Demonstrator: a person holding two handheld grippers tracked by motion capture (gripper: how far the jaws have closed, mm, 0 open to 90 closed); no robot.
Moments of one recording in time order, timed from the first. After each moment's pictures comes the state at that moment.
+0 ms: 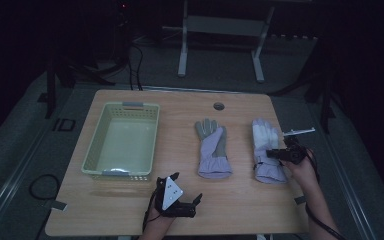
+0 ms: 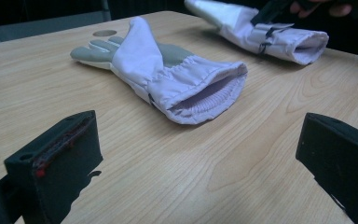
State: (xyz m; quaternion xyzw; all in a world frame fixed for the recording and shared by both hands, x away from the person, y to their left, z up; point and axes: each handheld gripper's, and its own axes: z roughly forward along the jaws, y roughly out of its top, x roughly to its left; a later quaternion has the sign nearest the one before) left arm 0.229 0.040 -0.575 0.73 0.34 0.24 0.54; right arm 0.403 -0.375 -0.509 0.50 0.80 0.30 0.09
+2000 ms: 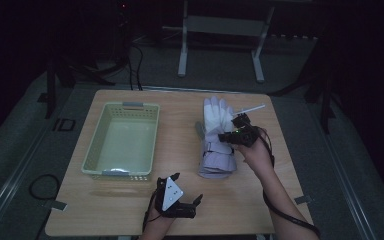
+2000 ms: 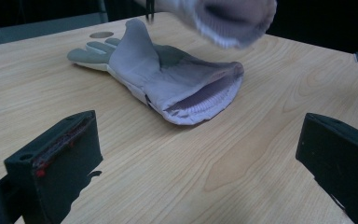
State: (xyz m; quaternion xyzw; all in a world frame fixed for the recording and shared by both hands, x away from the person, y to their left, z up) left arm 0.229 0.040 -0.575 0.73 0.33 0.24 0.54; right arm 0.397 -0.192 -0.427 0.45 0.83 0.32 0.07
